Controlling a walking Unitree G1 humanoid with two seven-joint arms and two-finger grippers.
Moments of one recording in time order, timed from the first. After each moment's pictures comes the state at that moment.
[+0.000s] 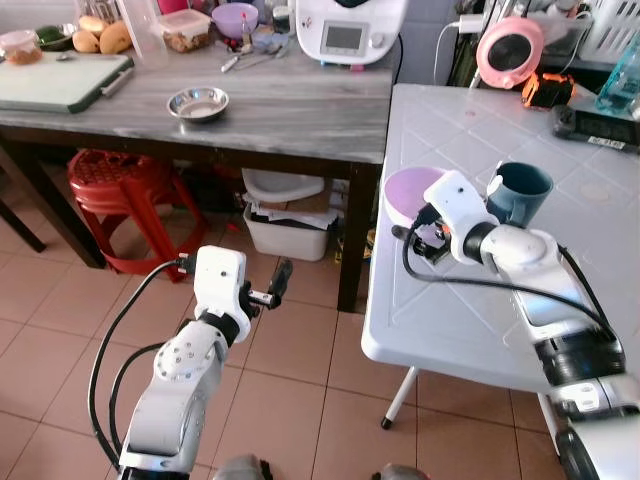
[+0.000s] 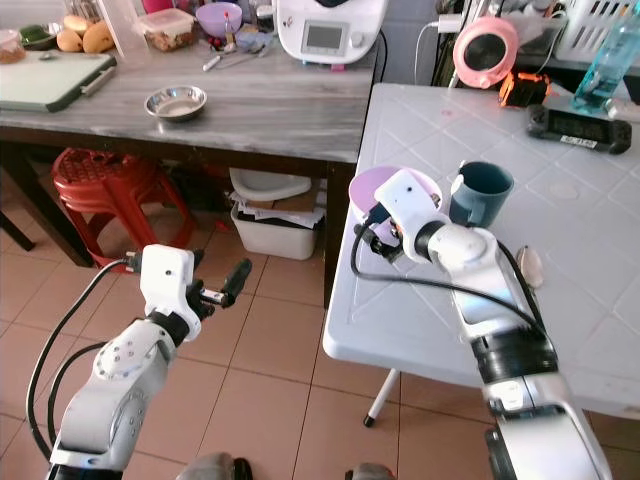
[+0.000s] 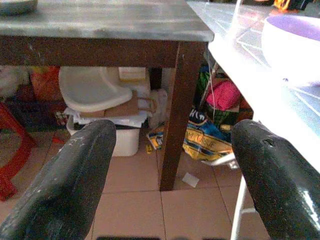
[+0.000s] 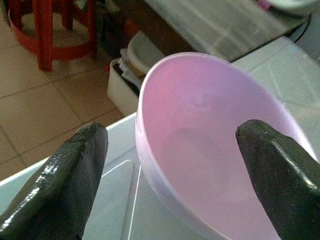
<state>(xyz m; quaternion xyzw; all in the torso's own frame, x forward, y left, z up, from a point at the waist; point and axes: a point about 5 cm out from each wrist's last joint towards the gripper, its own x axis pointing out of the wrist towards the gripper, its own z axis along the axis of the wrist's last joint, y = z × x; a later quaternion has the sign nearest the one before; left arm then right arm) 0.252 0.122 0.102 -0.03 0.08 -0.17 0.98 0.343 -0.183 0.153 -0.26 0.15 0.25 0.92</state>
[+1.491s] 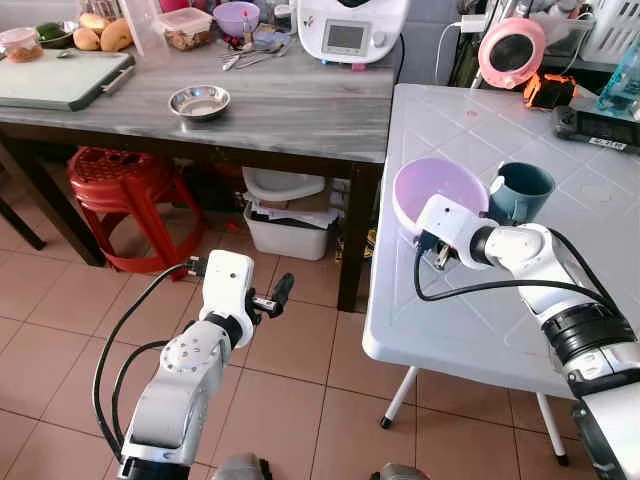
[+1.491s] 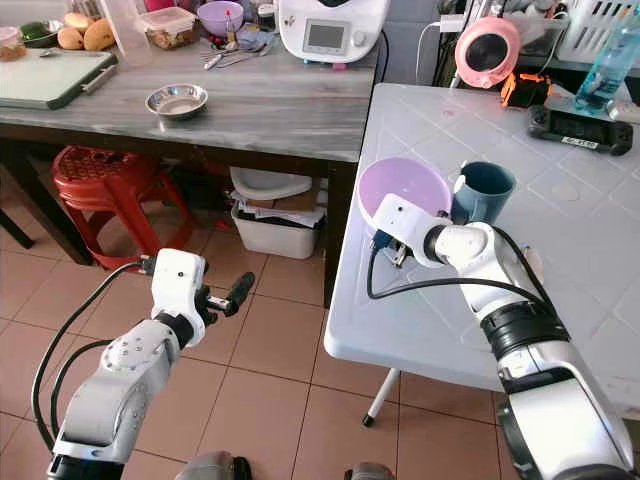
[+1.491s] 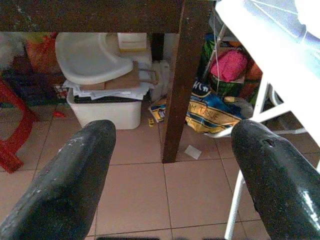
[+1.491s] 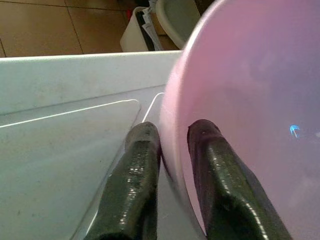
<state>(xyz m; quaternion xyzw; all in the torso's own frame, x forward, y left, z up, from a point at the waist) 0.255 0.121 0.091 -0.01 0.15 -0.17 0.97 0.353 -0.200 0.135 -0.41 0.18 0.32 0.84</state>
